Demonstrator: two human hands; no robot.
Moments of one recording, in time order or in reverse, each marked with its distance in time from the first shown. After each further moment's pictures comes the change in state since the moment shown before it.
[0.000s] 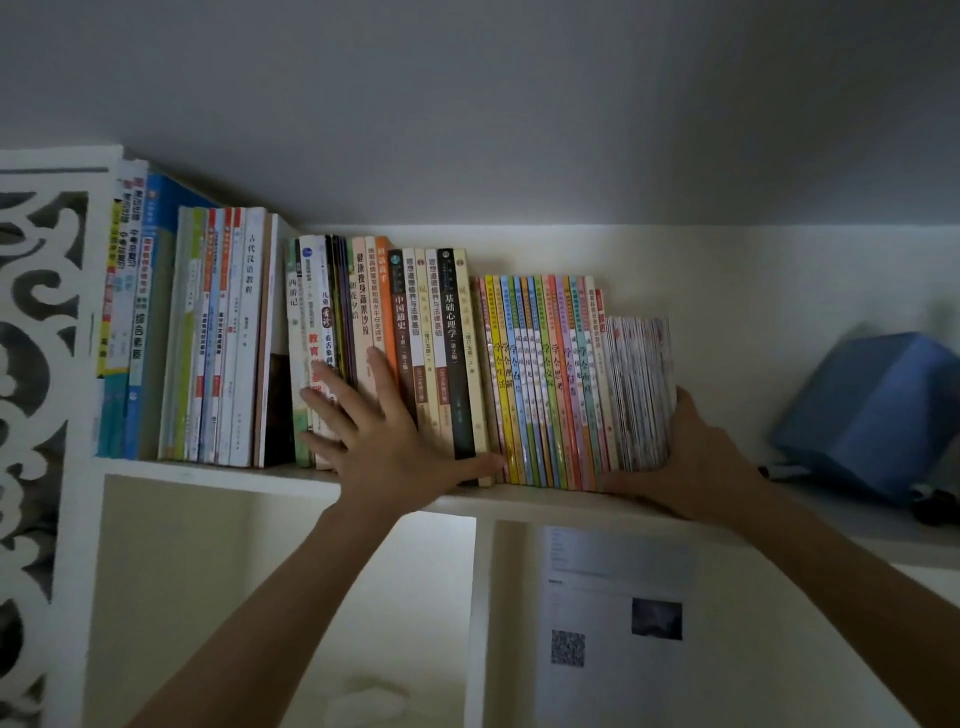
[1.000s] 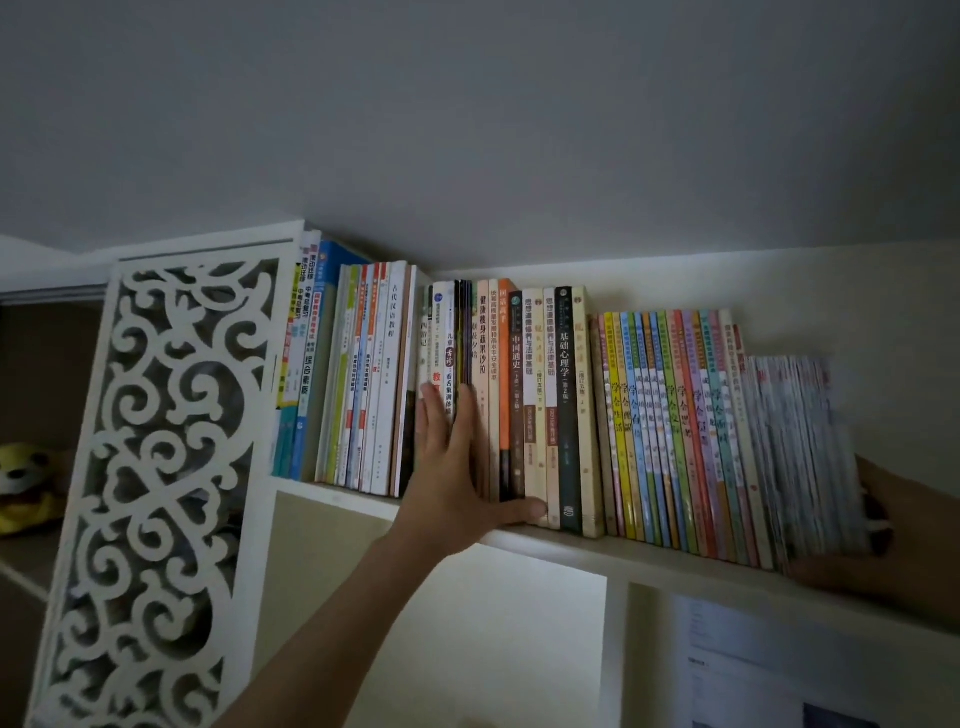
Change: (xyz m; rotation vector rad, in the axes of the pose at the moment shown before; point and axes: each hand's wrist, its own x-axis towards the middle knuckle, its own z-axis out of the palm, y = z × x) left_hand 0.015 -0.060 -0.040 -0.032 -0.119 0.161; right_hand 0.030 0.056 -0.003 0.181 -0.173 -0.079
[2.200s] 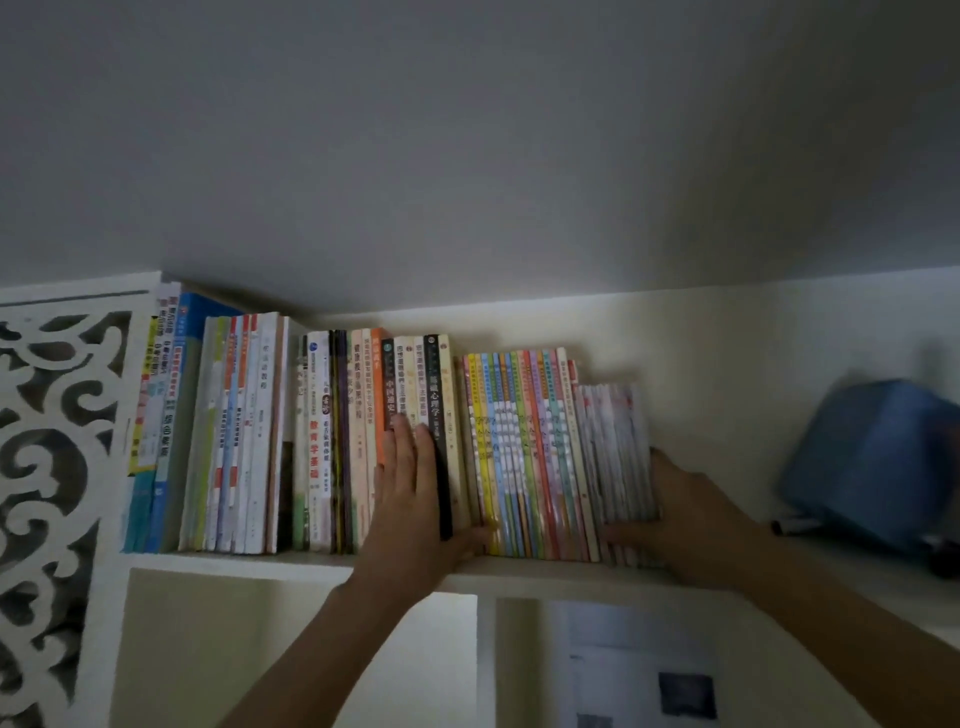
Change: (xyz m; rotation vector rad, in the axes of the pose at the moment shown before) left_hand 0.002 0.057 0.033 0.117 0.061 0.207; right_hand -0.022 -0.069 0.011 -0.123 0.075 -0.065
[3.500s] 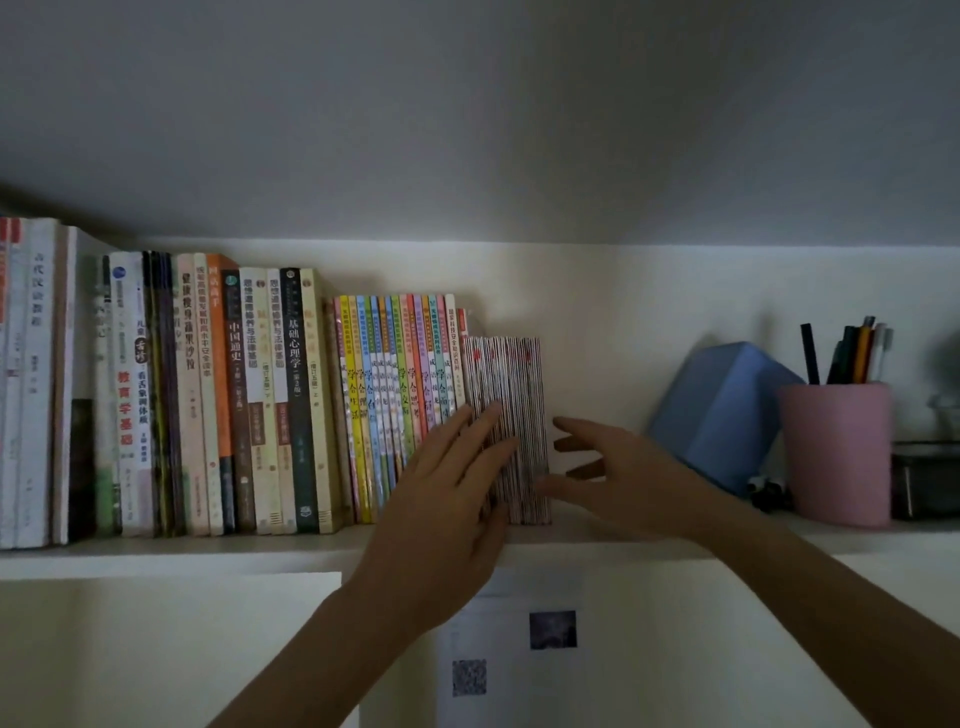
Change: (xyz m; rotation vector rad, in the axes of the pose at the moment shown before) left_hand -0.010 0.108 0.050 -0.143 0.040 0.492; right_hand -0.025 0.022 -0.037 -0.056 -0.027 0.146
